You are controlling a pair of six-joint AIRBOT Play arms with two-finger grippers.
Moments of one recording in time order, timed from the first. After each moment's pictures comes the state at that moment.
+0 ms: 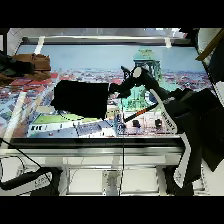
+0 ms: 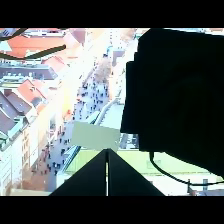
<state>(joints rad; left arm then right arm) 0.02 -1.27 1.71 1.74 -1.44 -1.50 0.35 -2.06 1.86 -0.89 1.18 1.69</state>
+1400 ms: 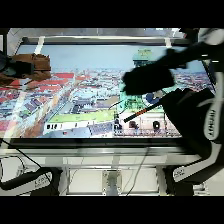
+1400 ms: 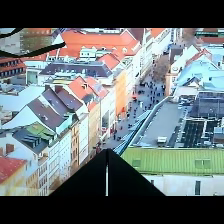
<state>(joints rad) 0.03 -1.27 1.71 1.74 -1.45 -1.50 -0.23 -1.67 2.07 -1.06 1.58 1.58</state>
